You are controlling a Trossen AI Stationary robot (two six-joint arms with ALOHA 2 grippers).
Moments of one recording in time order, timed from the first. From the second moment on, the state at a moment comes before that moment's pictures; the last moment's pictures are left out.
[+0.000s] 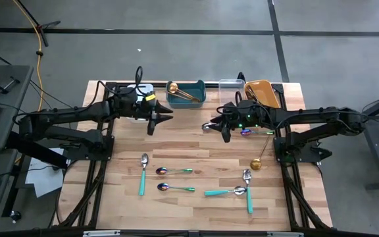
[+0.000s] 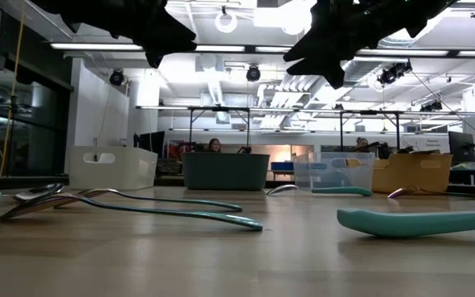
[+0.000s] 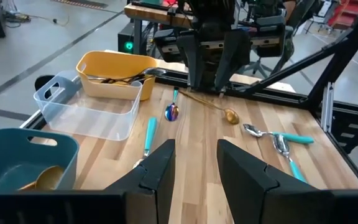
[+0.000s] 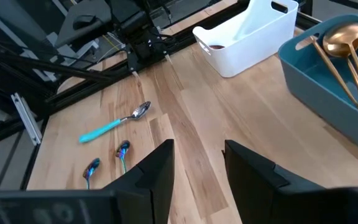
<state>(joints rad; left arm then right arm) 0.32 1.04 0.71 0.05 0.26 -0.08 -0.15 1.19 0.76 0.03 -0.07 0.37</state>
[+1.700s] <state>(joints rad) -0.38 1.10 1.00 -1.05 0.02 -1.18 -0.15 1.19 0.76 -0.03 -0.07 0.37</state>
